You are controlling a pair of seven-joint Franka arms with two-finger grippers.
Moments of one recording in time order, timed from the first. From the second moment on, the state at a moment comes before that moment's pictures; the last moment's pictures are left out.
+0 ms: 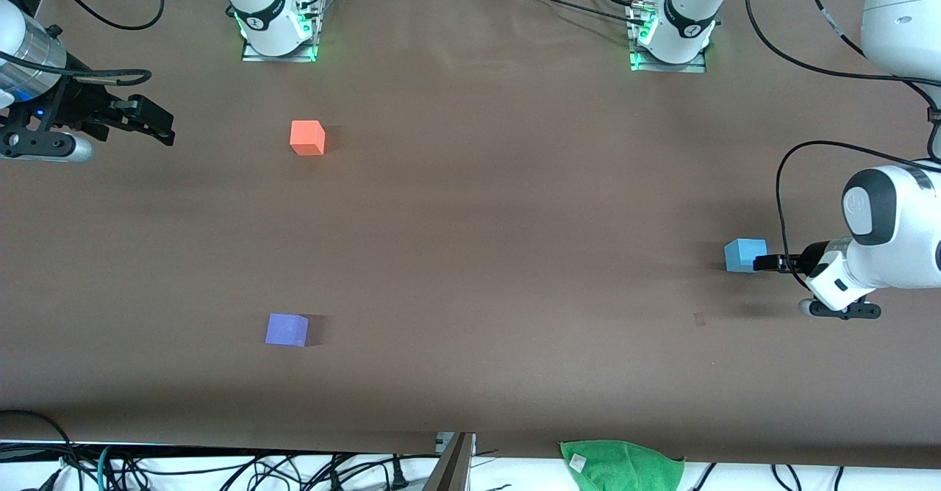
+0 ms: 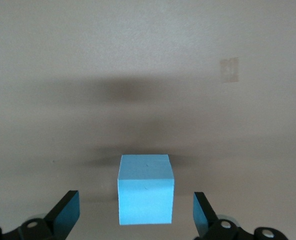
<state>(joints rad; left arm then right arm) 0.19 0.62 -0.02 -1.56 -0.02 1.99 0.19 0.15 0.07 -0.02 -1.50 -0.02 1.50 0.18</state>
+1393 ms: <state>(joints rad) 0.19 0.59 -0.03 -1.79 -0.02 2.21 0.19 0.13 0.10 -0.05 -1.49 -0.02 1.57 0.18</state>
